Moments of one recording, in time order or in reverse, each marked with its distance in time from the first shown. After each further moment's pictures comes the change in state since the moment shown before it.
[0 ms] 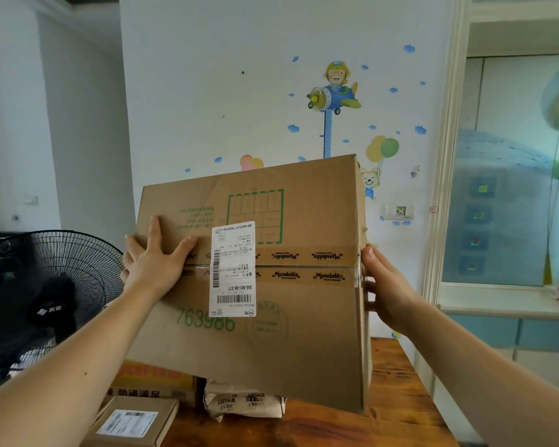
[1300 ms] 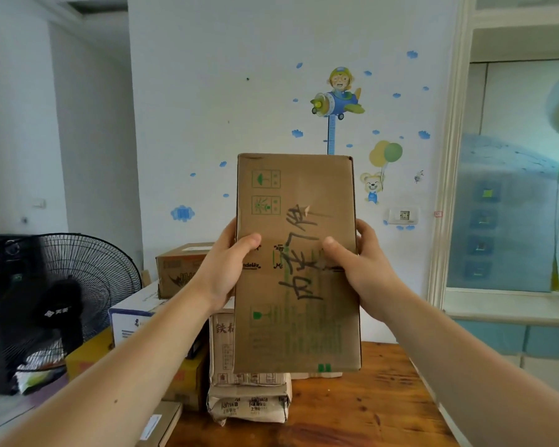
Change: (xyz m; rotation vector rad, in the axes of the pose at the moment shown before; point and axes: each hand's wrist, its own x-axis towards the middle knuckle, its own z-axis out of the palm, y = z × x) left_hand -0.080 0.082 0.006 -0.954 -0.544 0.144; right_hand 0.002 -0.033 0.039 0.042 0.090 -0.176
